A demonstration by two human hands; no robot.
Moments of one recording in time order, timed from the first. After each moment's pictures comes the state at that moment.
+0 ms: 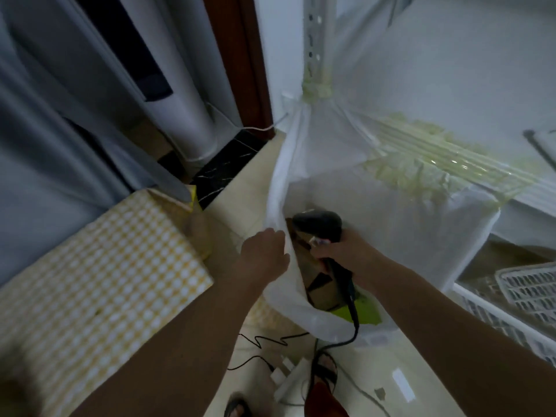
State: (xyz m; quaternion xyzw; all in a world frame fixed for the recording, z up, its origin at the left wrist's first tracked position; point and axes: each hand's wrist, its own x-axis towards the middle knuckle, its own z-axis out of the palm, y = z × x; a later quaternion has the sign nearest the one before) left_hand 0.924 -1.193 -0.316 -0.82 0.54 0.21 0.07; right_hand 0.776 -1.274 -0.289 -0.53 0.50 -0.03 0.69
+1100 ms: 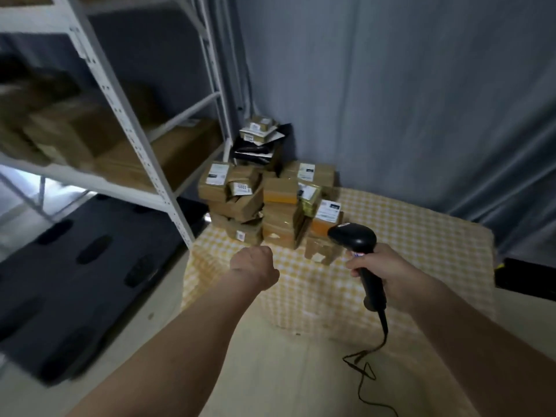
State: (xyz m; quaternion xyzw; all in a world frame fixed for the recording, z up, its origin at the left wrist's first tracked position) left_hand 0.920 -0.416 -0.197 -0.98 -0.10 0.17 -0.02; right_hand 0.959 -0.645 -0.189 -0.79 0.12 0.25 0.55
